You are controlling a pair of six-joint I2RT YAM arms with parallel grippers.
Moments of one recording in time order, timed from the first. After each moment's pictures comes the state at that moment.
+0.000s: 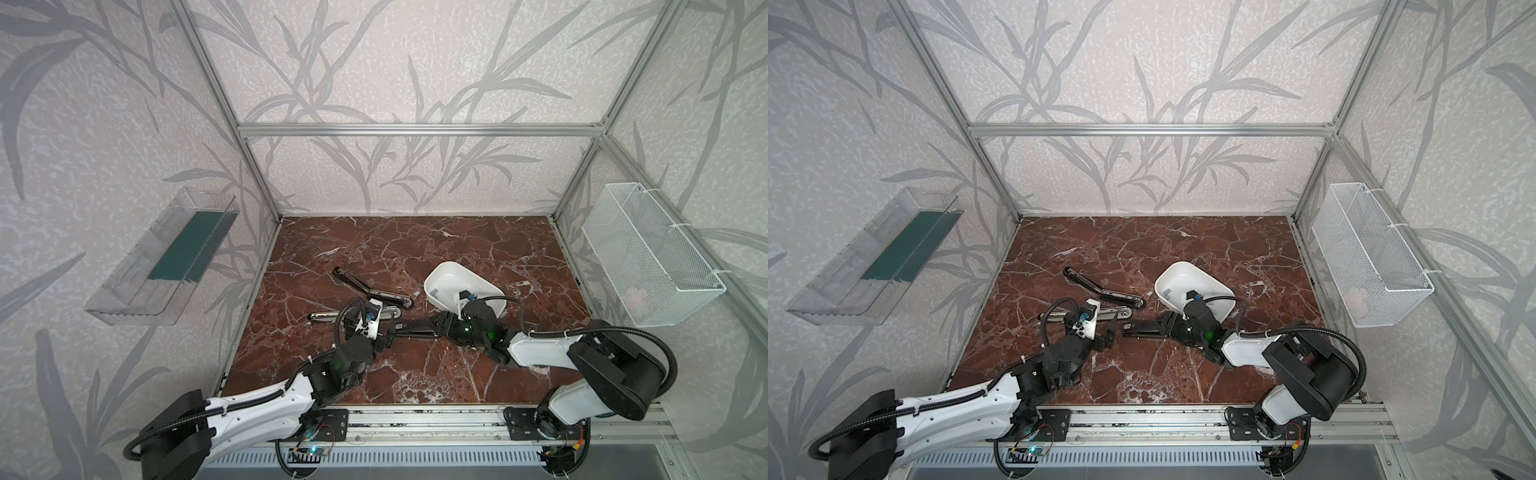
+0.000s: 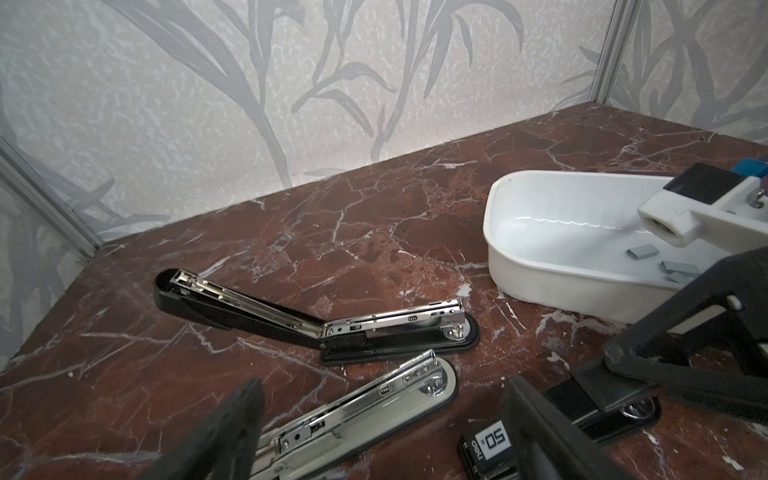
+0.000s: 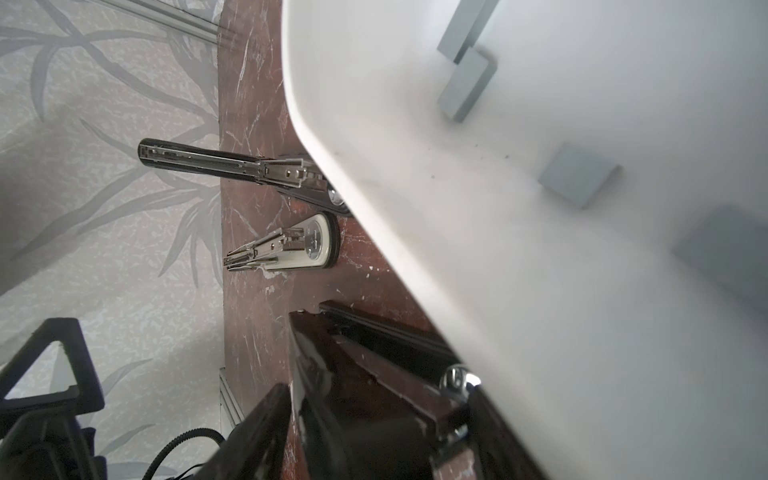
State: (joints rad) left arm -0.99 0.89 0.22 0.36 -0.71 -0.09; right arm 0.71 1.53 0.43 0.51 -0.25 1.11
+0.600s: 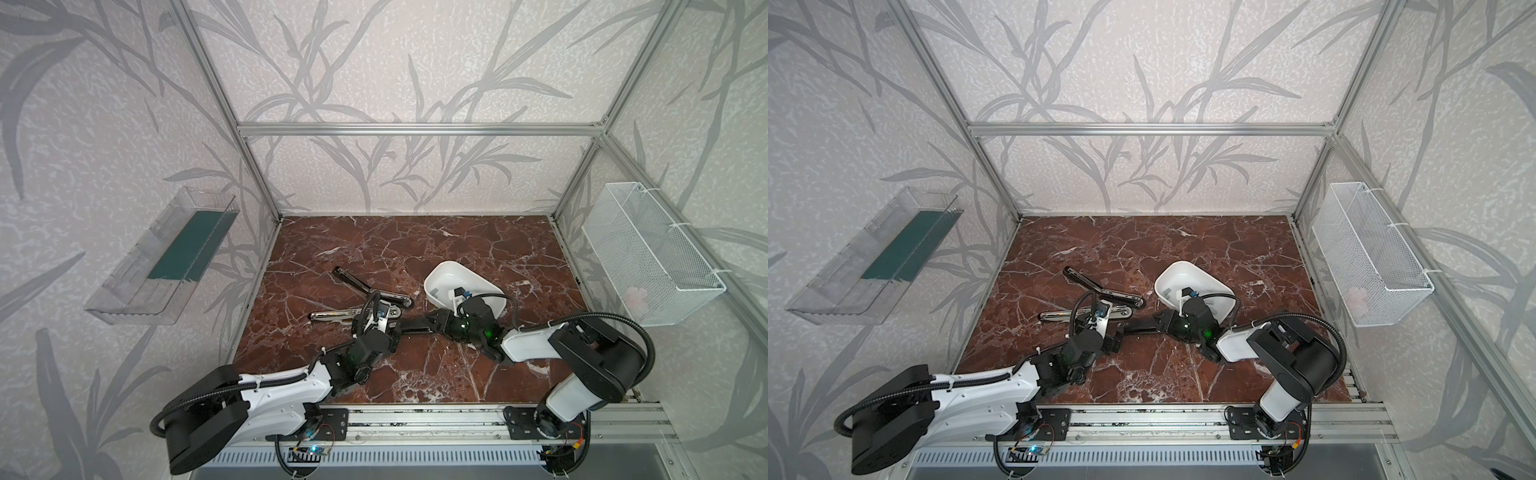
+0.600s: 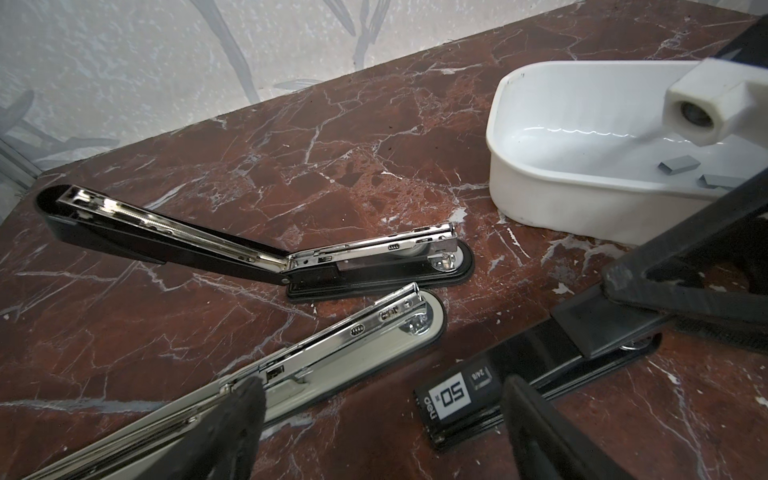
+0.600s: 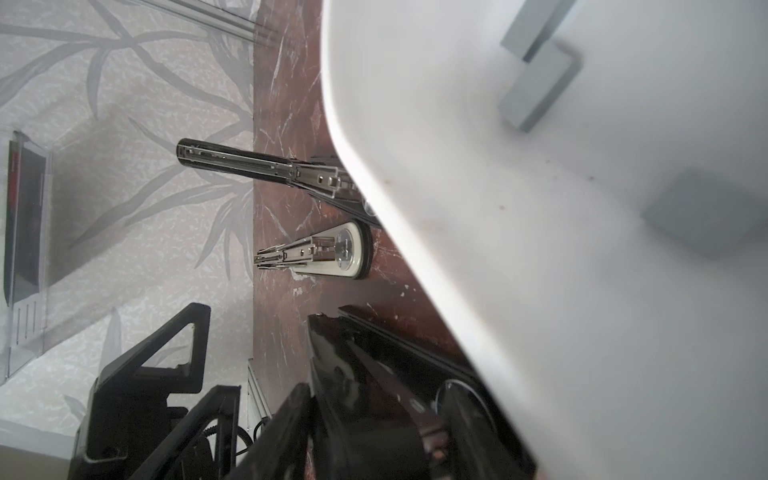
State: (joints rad) left arm -0.97 1.12 0.28 0.31 -0.65 -0.21; right arm 0.70 1.62 0.44 0.68 -0.31 1.13
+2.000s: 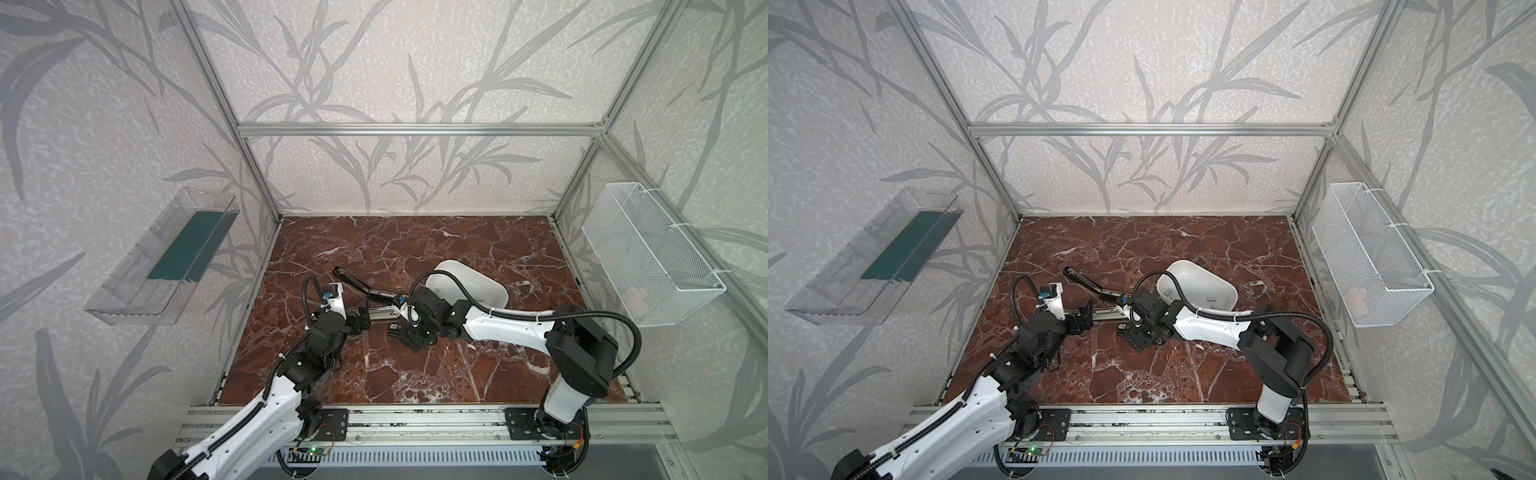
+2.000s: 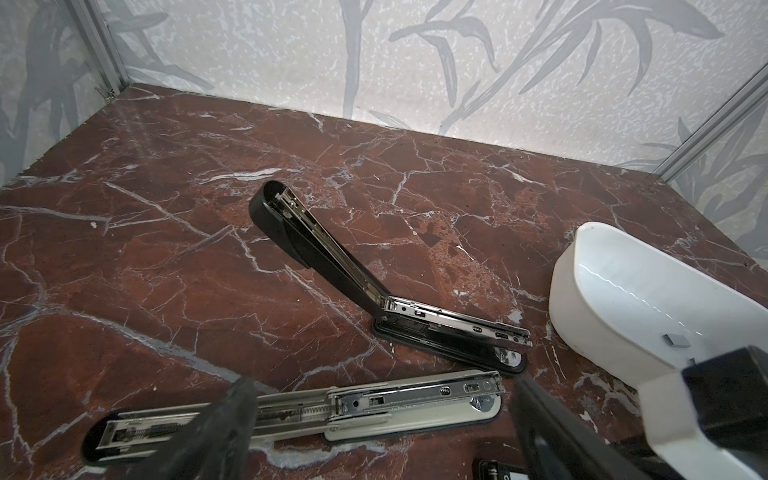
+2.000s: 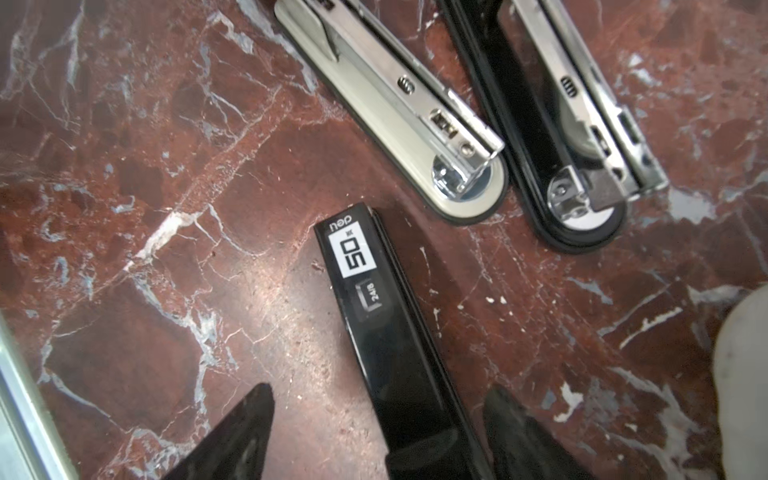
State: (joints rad) left arm -0.54 0.69 0.29 0.02 -0.38 -0.39; right arm 0.96 1.73 1.04 -0.35 -0.07 0.09
